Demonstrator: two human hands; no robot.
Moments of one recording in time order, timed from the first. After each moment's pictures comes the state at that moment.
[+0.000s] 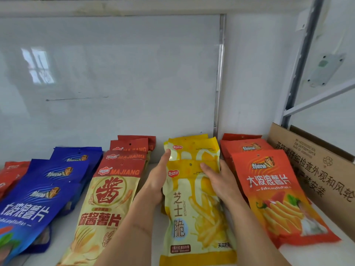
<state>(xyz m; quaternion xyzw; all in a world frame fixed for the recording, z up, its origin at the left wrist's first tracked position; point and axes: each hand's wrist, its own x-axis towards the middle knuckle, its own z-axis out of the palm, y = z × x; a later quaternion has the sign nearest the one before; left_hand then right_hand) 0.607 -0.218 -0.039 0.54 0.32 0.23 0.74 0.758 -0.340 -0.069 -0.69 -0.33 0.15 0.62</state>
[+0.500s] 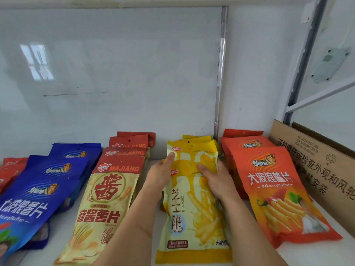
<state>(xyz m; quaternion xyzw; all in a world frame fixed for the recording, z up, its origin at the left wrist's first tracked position) 0.614 -0.221 -0.036 0.67 0.46 0.26 0.53 0.767 -0.325 -0.088 -0.75 -0.31 0.15 0.56</state>
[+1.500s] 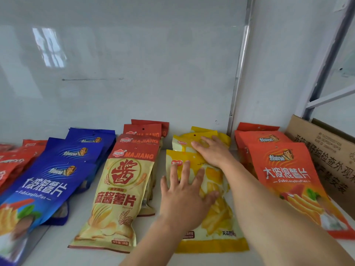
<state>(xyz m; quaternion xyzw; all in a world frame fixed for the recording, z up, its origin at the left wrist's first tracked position) 0.570 -0.303 -0.066 0.92 0.37 0.09 0.06 0.773 -0.259 -0.046 -0.86 -0.43 0.11 0.26</state>
